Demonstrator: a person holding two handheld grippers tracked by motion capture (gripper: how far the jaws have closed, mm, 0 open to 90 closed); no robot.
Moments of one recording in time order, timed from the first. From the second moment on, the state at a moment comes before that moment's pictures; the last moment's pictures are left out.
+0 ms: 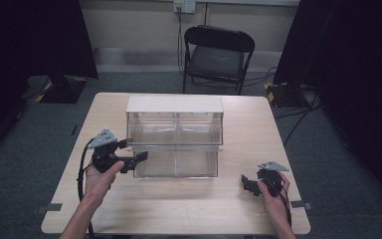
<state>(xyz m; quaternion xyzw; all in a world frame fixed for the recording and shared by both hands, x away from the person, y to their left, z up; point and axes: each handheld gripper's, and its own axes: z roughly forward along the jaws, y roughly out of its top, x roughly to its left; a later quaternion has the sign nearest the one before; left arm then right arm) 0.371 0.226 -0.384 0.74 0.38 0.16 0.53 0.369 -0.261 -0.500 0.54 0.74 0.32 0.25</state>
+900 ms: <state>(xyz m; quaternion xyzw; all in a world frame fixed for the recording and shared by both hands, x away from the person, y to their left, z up) 0.372 0.227 -0.382 0.74 0.38 0.16 0.53 0.369 -0.261 -0.500 0.54 0.74 0.32 0.24</state>
